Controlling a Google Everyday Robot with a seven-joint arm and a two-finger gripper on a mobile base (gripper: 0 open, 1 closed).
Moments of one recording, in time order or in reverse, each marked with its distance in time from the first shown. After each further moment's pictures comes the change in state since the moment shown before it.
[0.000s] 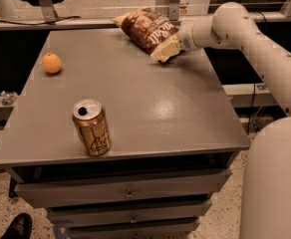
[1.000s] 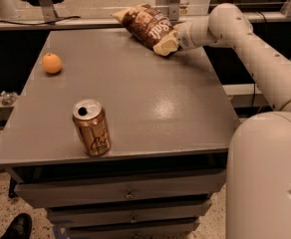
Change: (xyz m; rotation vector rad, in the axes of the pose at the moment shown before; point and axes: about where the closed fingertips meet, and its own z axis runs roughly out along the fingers) arm 0.008 -0.027 0.022 0.045 0.007 0.024
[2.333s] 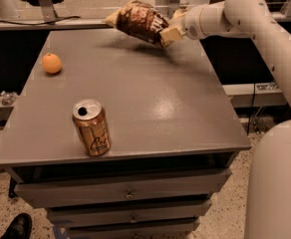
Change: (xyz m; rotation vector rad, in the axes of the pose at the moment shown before) arm -0.045 0.016 -0.053 -0.063 -0.079 -0.065
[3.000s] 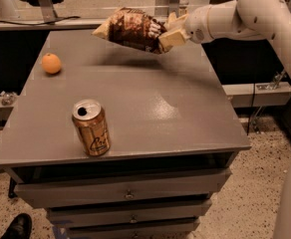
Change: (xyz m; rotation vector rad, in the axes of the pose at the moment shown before) arm -0.020 0.054 -0.036 -0.149 -0.052 -0.044
